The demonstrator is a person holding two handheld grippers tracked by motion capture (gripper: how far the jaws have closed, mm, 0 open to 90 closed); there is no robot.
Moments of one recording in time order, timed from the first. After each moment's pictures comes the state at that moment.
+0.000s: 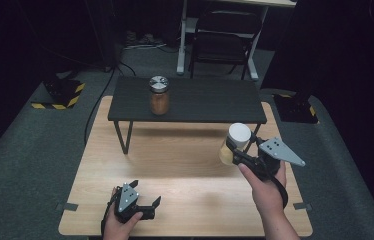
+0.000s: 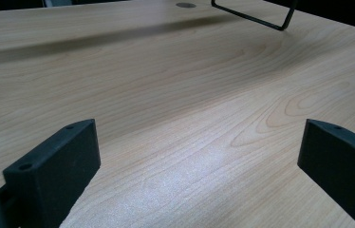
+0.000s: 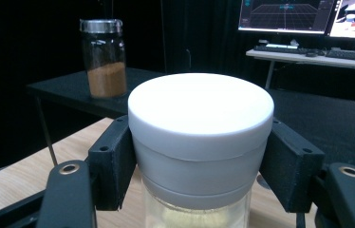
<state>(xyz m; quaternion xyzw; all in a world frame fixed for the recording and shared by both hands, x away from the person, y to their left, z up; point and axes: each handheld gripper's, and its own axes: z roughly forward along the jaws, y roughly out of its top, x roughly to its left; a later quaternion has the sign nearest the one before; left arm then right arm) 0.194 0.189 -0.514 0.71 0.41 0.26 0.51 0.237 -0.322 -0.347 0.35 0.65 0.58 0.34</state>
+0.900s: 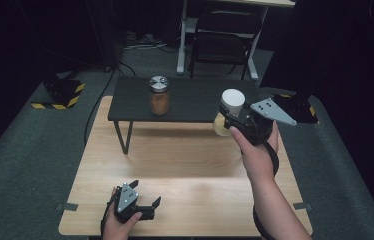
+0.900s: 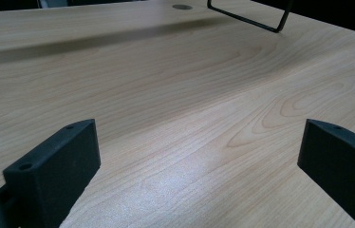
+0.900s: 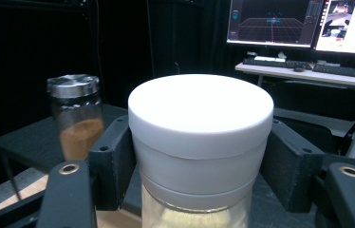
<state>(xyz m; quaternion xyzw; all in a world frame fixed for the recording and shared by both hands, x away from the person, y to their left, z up) 0.195 0.193 -0.516 0.71 0.40 0.25 0.52 0.290 -0.282 -0.289 0.36 0.64 0.57 0.36</state>
